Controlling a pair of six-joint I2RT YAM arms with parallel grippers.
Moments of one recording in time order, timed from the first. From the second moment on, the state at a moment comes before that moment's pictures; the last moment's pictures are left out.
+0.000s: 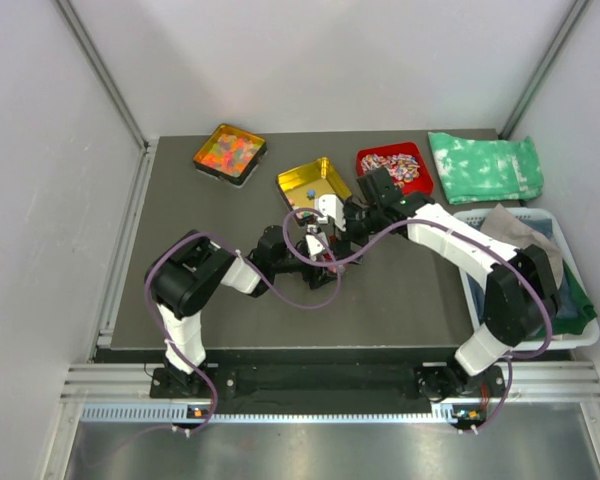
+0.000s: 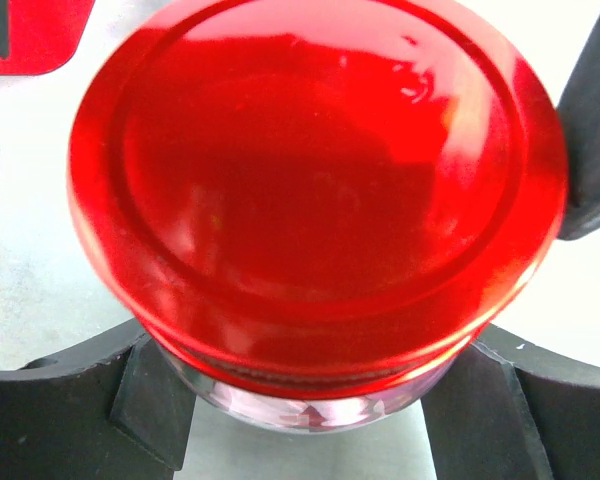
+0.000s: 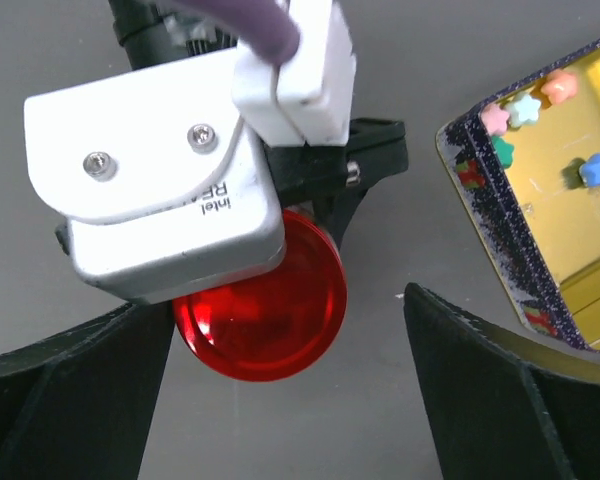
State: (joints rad) left arm -0.63 1.90 0.66 0.89 0.67 0.26; right arm 0.58 1.60 1.23 -0.57 -0.58 -0.83
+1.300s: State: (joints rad) left arm -0.62 1.90 0.68 0.87 0.67 0.22; right arm 0.69 1.50 1.09 -0.34 -0.27 -0.33
